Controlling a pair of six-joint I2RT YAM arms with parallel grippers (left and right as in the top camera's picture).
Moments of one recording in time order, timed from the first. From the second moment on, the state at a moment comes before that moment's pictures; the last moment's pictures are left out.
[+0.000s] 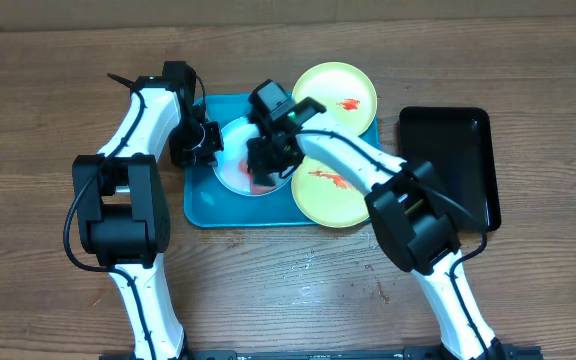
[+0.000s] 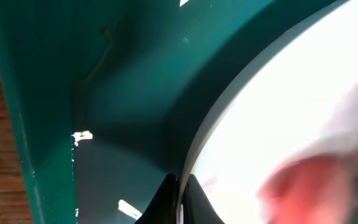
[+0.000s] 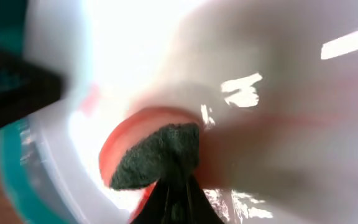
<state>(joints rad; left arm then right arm) -0.02 2.20 1.67 -1.07 0.20 -0.25 0.64 2.38 1.93 -0.83 -0.30 0.39</state>
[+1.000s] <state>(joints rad) -0.02 2.20 1.67 -1.06 0.19 -0.23 0.75 2.39 1.96 -0.68 -0.01 0.42</state>
